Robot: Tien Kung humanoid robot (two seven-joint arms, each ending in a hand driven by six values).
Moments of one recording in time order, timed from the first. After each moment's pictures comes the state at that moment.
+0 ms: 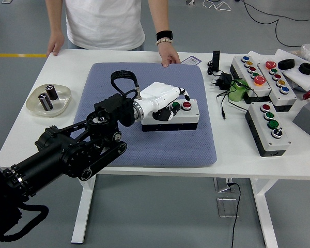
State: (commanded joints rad) left arm -0.93 0.00 -0.60 -0.90 1.98 0.01 0.05; right arm 0.18 -0.17 0.41 0.18 -0.68 -0.25 -0.13
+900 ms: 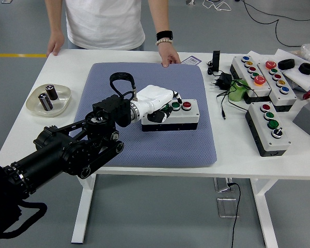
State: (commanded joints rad) left arm -0.96 0.00 -0.57 -0.81 1.96 0.01 0.05; right arm 0.18 -0.17 0.41 0.18 -0.69 -0.25 -0.13
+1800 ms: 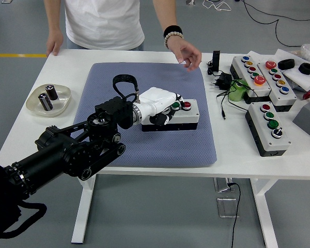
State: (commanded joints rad) left arm -0.96 0.00 -0.54 -0.81 1.95 0.01 0.05; right arm 0.18 -0.17 0.43 0.18 -0.71 -0.24 -0.13
